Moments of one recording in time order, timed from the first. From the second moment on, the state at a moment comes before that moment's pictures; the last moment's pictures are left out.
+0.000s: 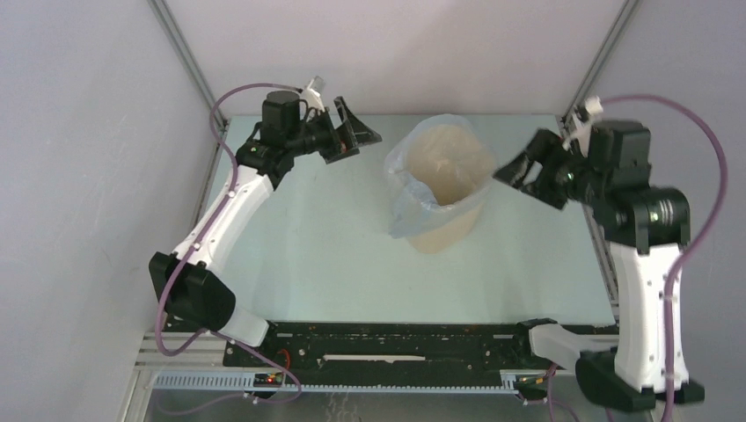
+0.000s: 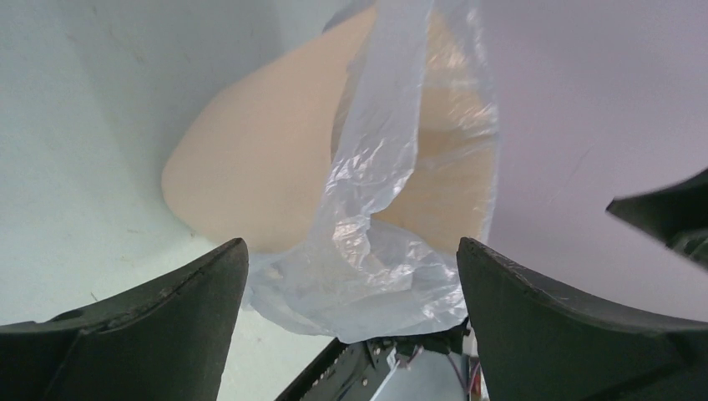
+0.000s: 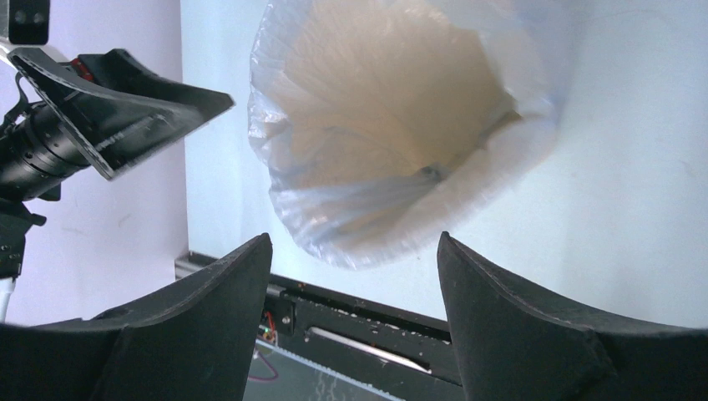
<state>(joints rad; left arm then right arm) -0.35 1.50 1.50 -0.42 0.55 -0.72 0.17 1.22 1.88 -1.27 -0.23 0.56</state>
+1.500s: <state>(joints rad) -0.62 1.64 1.10 -0.16 0.68 -0.98 -0.05 1.83 1.51 -0.75 -0.57 0.62</state>
